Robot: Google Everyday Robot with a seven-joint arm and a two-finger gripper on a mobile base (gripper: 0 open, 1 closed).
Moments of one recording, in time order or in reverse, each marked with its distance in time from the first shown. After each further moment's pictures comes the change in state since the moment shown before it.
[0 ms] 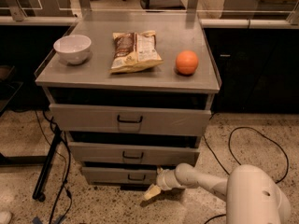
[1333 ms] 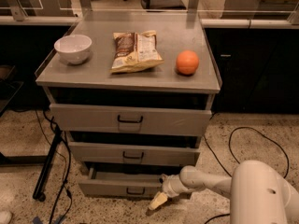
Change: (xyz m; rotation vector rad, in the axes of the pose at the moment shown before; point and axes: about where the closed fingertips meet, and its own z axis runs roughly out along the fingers) arm 0.030 0.031 -0.031 -0.077 0.100 0.033
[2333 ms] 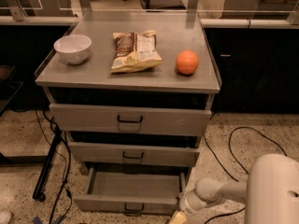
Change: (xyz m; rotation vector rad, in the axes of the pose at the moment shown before) arm 0.084 0.068 -0.075 -0.054 0.207 0.095
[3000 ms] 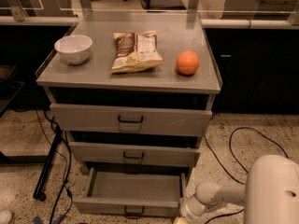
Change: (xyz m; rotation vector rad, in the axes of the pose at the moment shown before) arm 0.026 0.023 0.008 -0.061 0.043 0.013
